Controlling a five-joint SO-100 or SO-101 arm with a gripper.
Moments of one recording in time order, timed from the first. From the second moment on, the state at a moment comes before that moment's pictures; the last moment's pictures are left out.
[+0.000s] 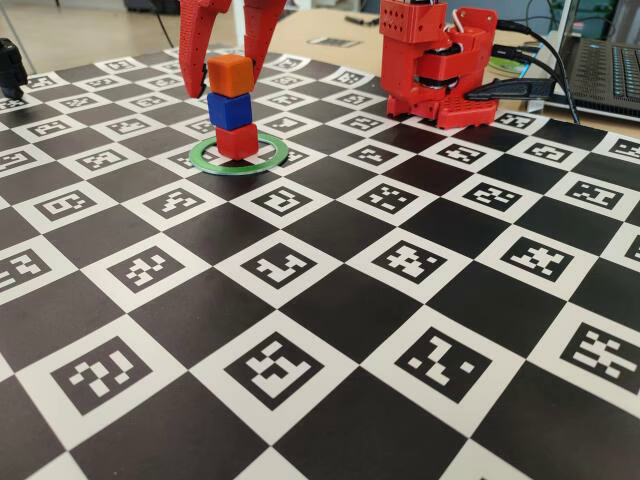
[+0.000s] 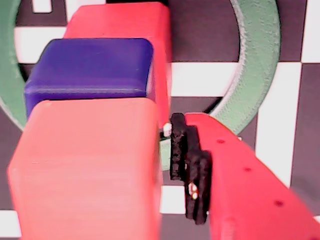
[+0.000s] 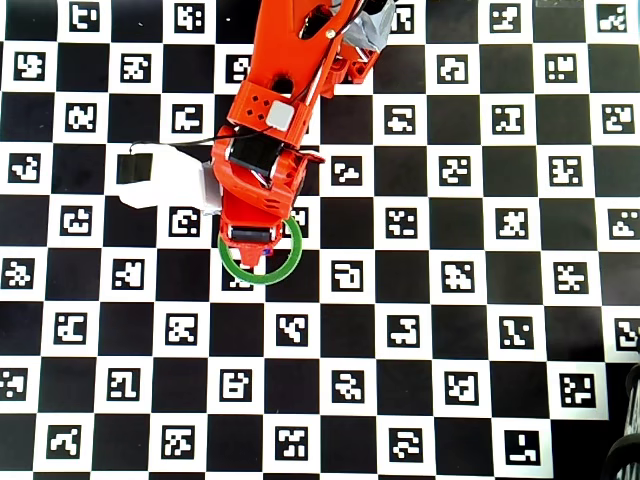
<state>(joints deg) 23.9 99.0 110.1 70.7 -21.6</state>
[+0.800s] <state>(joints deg) 10.4 132.0 113.6 80.3 -22.1</state>
